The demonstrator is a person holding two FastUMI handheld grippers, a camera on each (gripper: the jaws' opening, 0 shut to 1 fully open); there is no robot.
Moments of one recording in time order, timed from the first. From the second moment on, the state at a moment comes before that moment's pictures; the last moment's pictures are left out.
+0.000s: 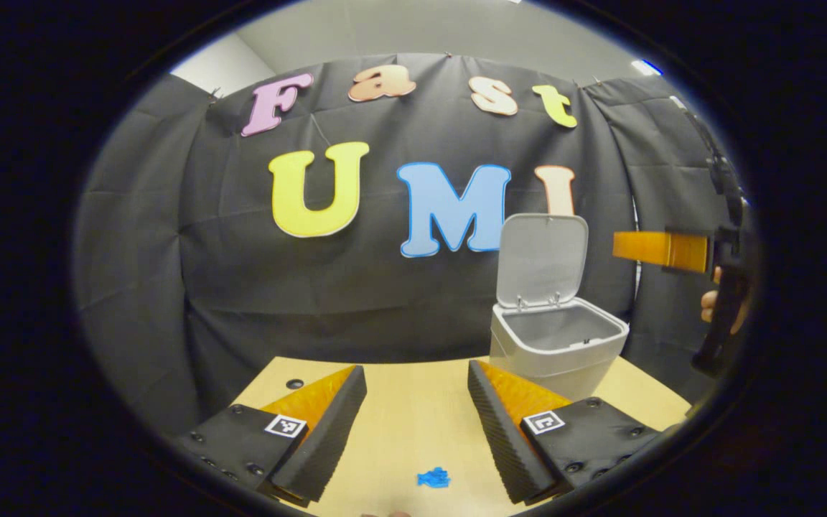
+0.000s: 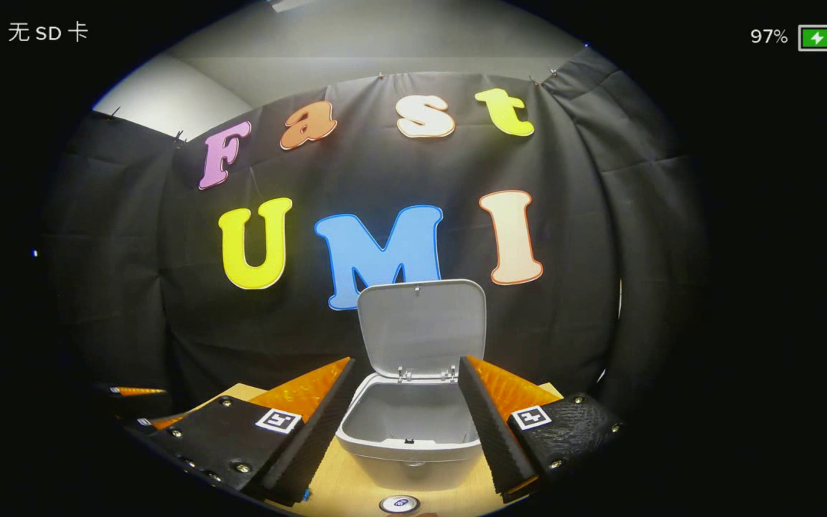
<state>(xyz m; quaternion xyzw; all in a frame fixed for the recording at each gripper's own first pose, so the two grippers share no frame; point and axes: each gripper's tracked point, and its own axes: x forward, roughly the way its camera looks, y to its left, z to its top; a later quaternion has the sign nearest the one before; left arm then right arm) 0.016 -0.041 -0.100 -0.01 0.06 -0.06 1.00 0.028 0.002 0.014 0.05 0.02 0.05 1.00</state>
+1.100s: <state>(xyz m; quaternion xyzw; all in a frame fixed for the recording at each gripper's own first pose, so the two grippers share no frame) 0.057 -0.043 -0.378 -0.03 0.29 -0.07 0.95 -0.004 -0.064 -0.012 0.01 0.07 -0.04 1.00</state>
